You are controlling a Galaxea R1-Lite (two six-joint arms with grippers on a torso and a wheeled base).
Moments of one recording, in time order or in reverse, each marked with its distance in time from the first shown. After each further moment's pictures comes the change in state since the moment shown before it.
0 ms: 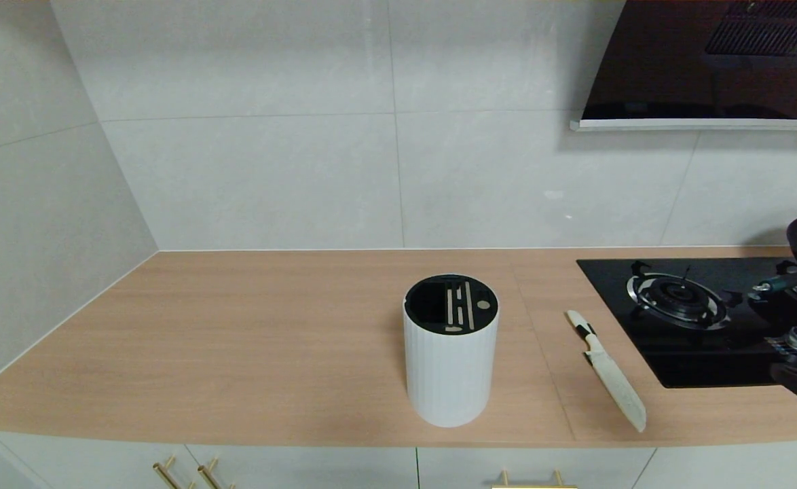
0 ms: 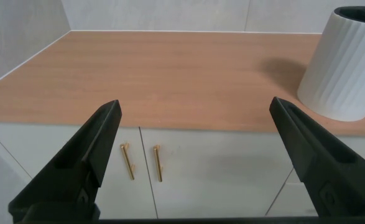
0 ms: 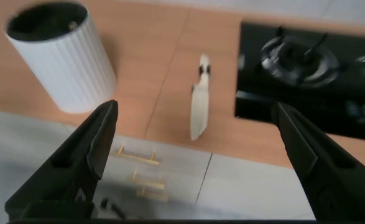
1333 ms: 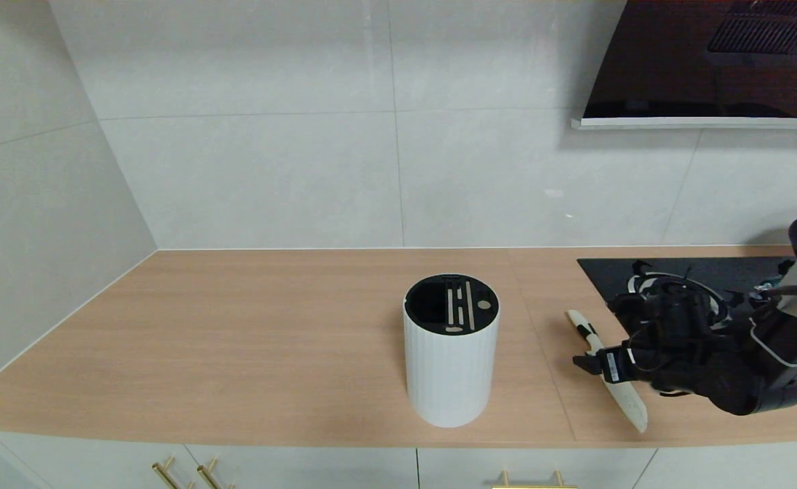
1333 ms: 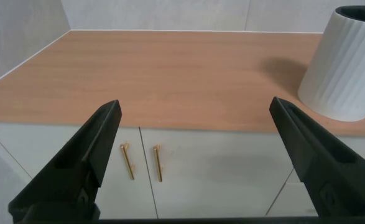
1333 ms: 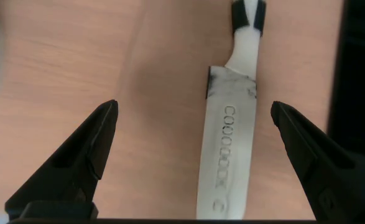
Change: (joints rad) left arm 0.000 0.000 0.000 0.000 0.000 0.000; right arm 0.027 1.280 -0.283 -0.664 -0.040 -0.003
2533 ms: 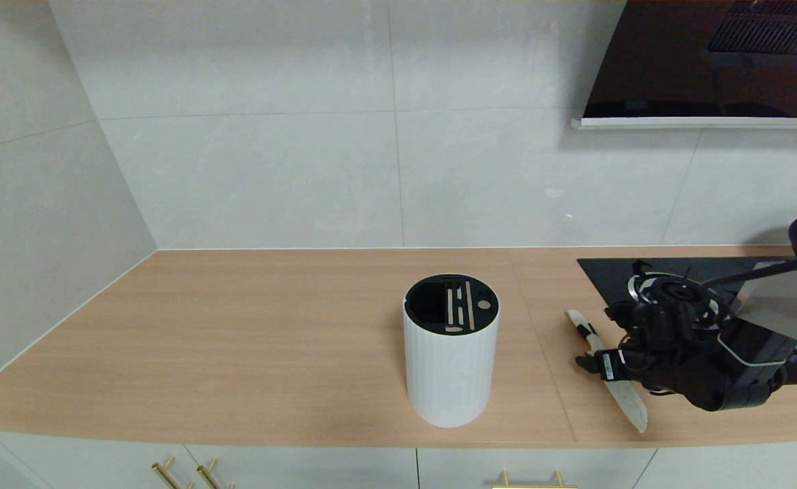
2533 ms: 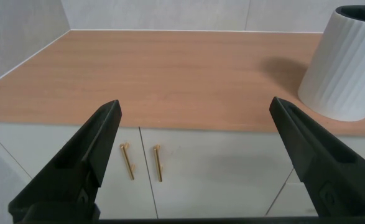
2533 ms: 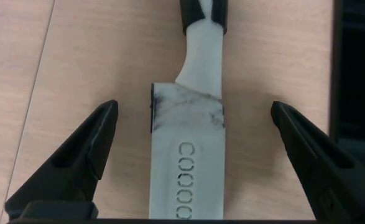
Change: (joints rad) left arm 0.000 0.000 0.000 0.000 0.000 0.000; right arm -0.043 0.169 -0.112 -0.057 -0.053 0.006
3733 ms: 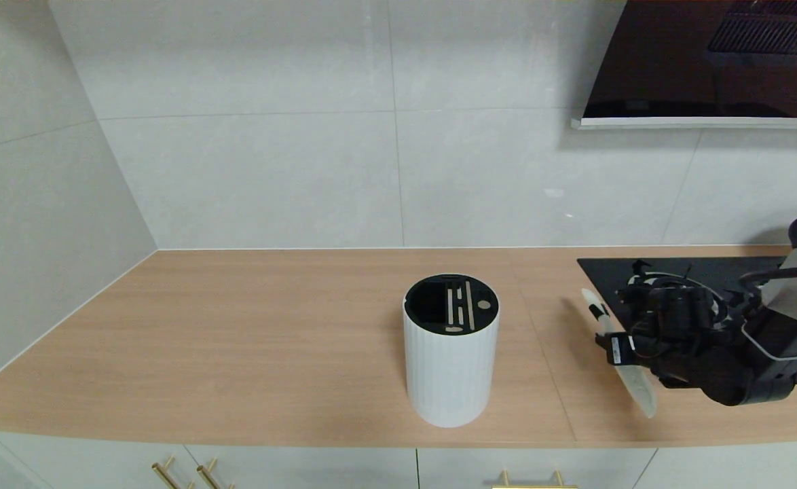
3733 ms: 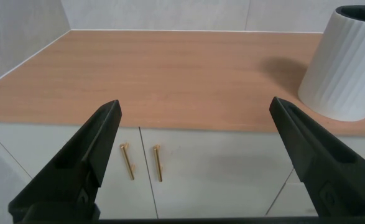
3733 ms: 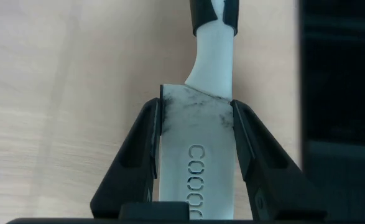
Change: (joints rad) left arm 0.000 0.000 0.000 0.000 0.000 0.000; right arm 0.003 -0.123 0.051 -0.022 -0.023 0.040
